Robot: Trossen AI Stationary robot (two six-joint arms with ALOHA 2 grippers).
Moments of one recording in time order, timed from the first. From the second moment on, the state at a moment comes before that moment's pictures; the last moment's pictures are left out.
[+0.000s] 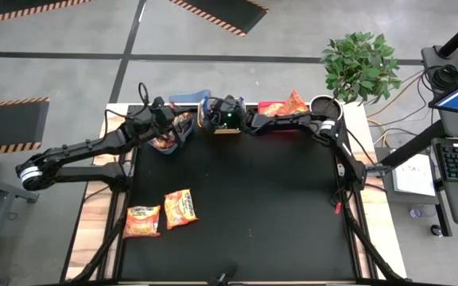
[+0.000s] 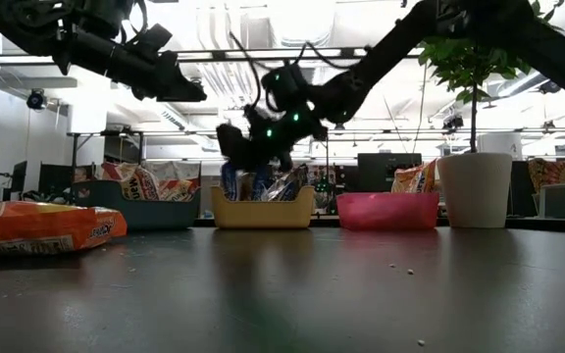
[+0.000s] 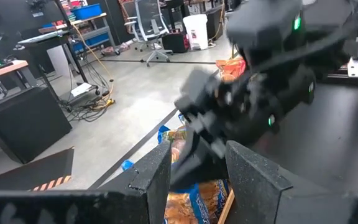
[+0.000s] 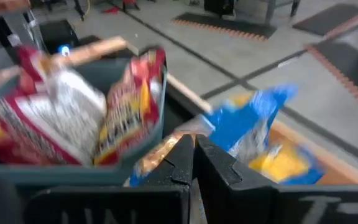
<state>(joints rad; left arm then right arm) 0.55 0.92 0.53 0.24 -0.06 0.20 -0.39 2.23 1.60 0.33 0.15 0.11</state>
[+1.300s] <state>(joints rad) 0.13 0.92 0.53 0.14 -0.06 -0.02 -0.10 1.56 0.89 0.32 0.18 0.03</state>
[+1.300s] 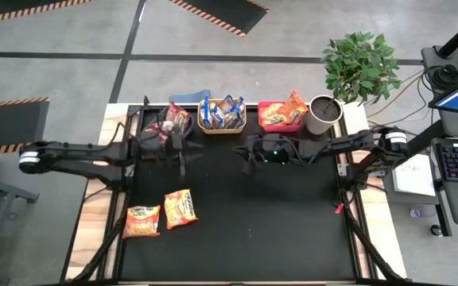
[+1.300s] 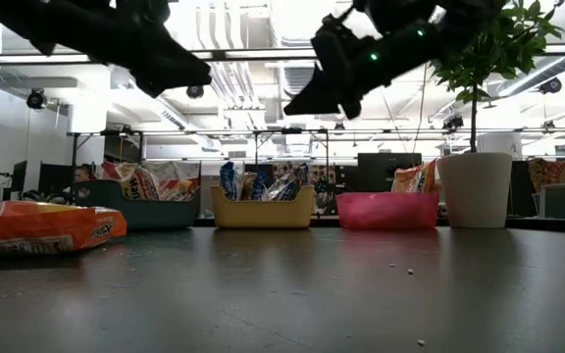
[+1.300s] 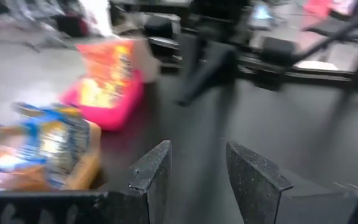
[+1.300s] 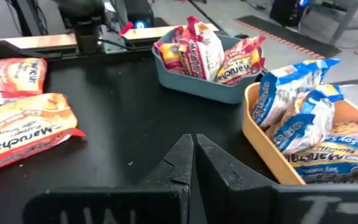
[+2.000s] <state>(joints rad) -0.32 1.13 0.84 -0.92 0.09 -0.58 -0.02 1.53 0.84 0.42 0.18 0.02</state>
